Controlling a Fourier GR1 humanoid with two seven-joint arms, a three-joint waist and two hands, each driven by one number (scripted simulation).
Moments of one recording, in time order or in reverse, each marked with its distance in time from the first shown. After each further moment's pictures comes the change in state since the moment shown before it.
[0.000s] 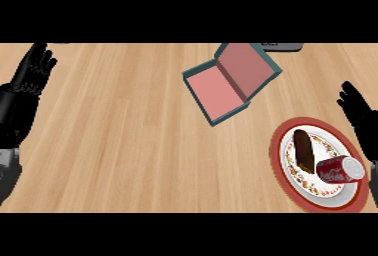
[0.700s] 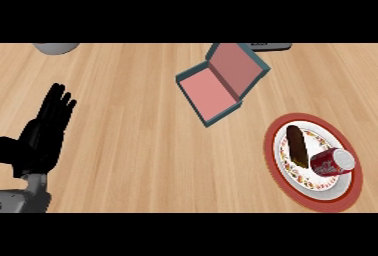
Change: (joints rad) left arm 0.179 -0.194 0.018 -0.015 0.137 0.125 0.156; right arm 0.388 -0.038 -0.454 0.092 -0.028 -0.228 -0.360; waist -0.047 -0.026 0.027
